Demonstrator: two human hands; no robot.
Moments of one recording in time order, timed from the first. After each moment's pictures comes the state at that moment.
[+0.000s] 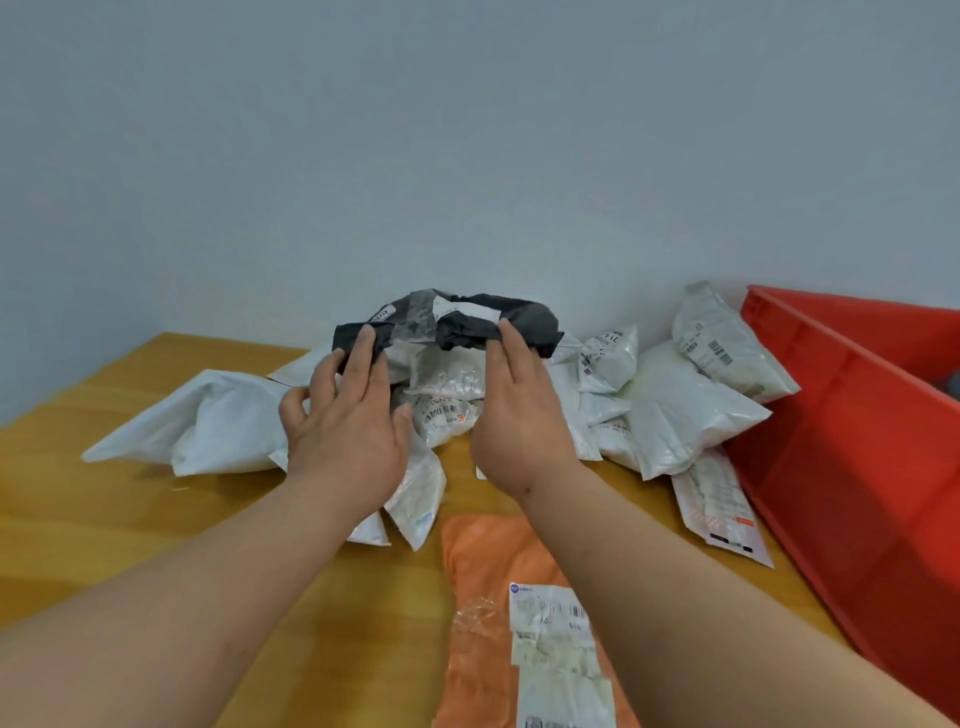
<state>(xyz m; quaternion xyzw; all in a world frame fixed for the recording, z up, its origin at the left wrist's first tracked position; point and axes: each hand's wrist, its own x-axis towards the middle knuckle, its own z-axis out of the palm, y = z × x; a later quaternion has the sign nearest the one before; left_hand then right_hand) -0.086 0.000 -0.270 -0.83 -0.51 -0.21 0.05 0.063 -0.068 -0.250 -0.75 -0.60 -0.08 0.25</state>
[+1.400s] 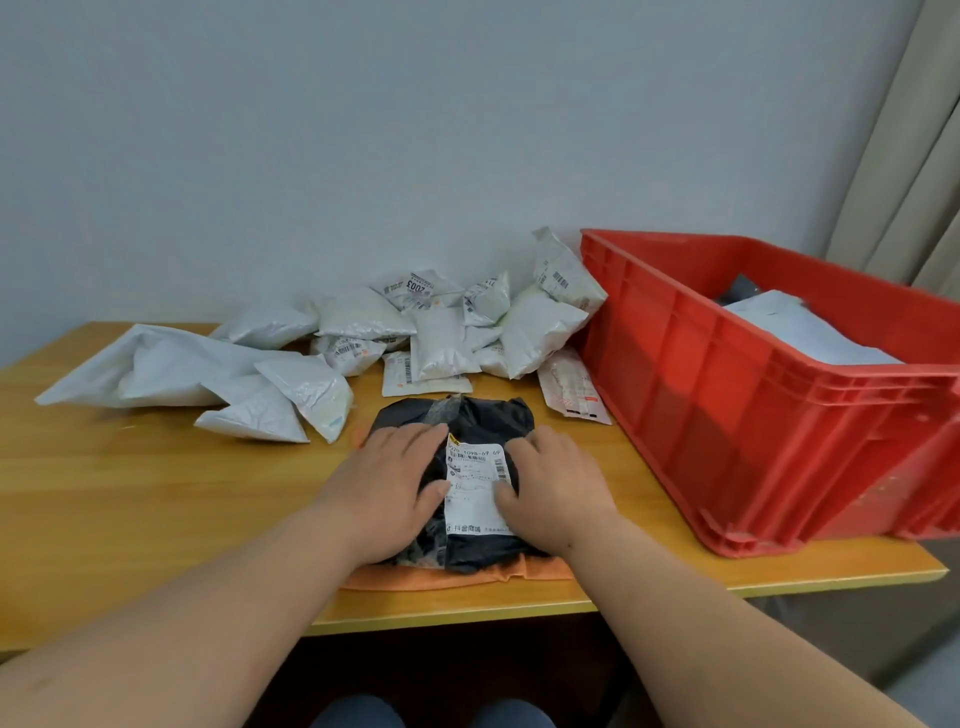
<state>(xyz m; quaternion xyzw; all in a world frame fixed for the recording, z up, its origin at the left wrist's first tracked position) -0.081 -0.187 -0.309 -0.96 -0.25 -0.09 -0.05 0.077 -0.320 -0.303 -0.85 -0.52 -0.03 0.06</state>
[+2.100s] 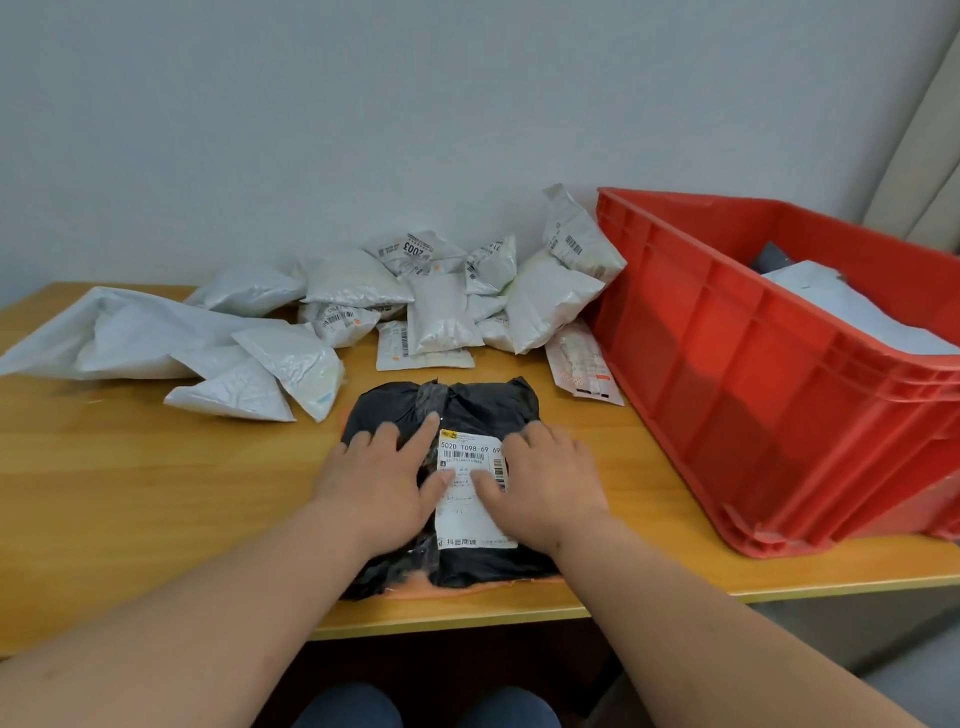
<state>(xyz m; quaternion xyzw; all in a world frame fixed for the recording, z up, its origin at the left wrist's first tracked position) -0.059 -0.176 -0.334 -0.94 -0.35 0.02 0.02 0.084 -0.295 -0.330 -0.85 -0.52 -0.05 0.03</state>
